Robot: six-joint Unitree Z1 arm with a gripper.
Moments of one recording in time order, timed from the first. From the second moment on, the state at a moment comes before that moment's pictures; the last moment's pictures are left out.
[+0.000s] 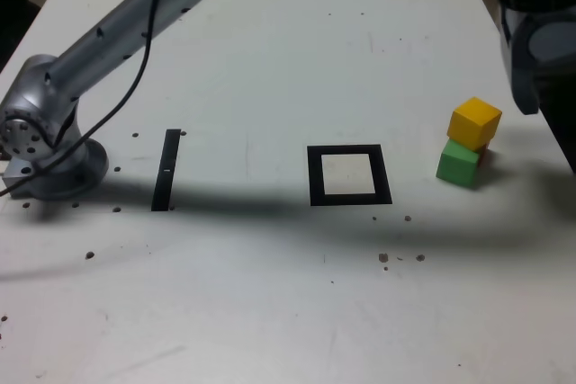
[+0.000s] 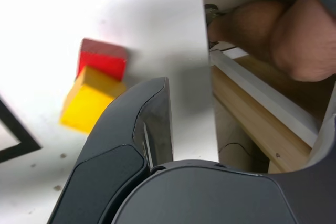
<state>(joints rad) -0.01 2.50 -2.70 1.48 -0.02 0.15</state>
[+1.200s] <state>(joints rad) 0.03 2.55 -2.66 1.56 -0.07 0.10</state>
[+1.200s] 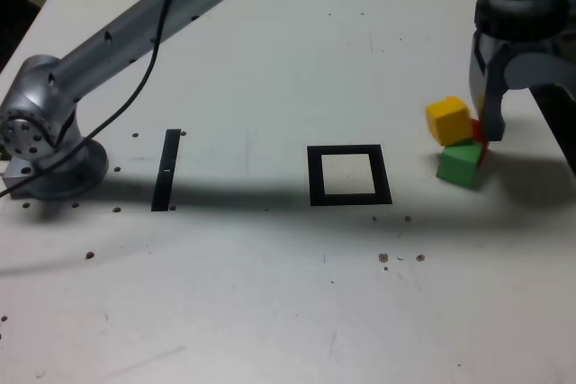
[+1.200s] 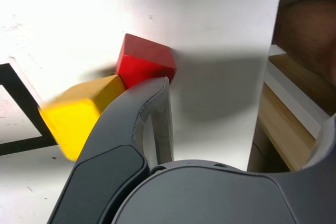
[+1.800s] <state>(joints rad) 0.05 2.55 -2.64 1.58 -0.05 0.16</state>
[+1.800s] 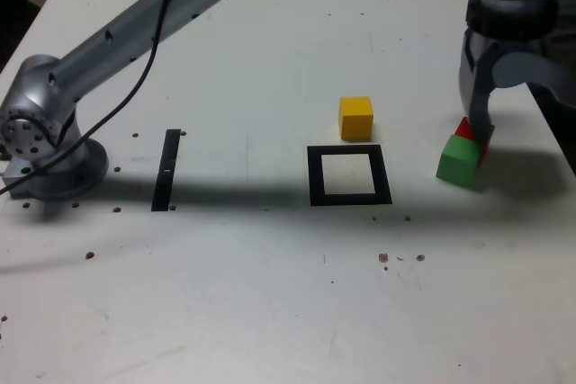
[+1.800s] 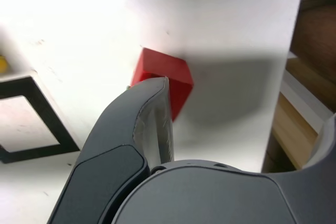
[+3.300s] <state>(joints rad) 0.07 2.60 -2.58 1.62 0.00 0.45</state>
